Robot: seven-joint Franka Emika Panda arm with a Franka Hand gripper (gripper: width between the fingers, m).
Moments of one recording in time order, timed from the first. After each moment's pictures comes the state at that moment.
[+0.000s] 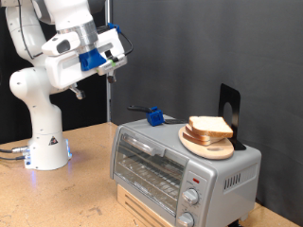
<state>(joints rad) 0.34 -0.45 -0.44 -2.33 0.14 1.98 0.66</state>
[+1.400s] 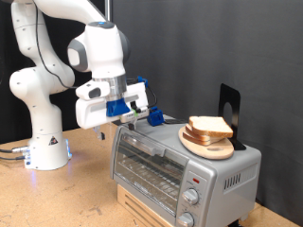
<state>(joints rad) 0.33 -0.28 -0.28 -2.56 0.02 2.40 0.92</state>
